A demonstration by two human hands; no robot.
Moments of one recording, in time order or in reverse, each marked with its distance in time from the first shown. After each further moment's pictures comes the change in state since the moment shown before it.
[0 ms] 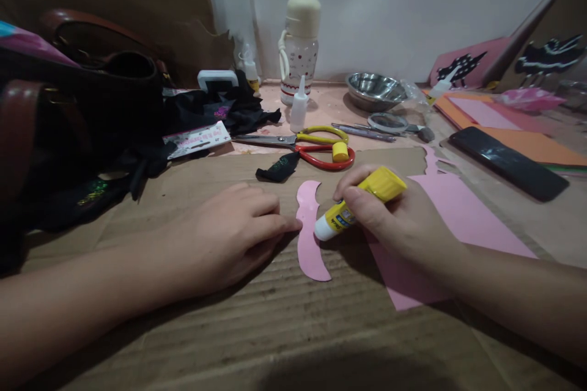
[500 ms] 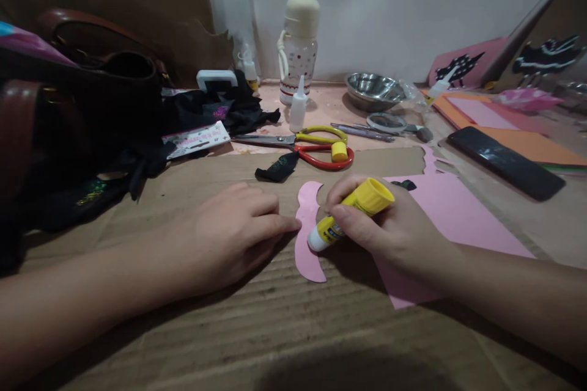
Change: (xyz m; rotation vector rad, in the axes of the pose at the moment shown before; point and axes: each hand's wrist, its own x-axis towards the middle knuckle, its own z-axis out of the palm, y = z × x) left_hand 0.001 0.001 0.000 0.006 0.024 0.011; right_hand -0.003 0.004 0.002 0.041 -0.170 -0.002
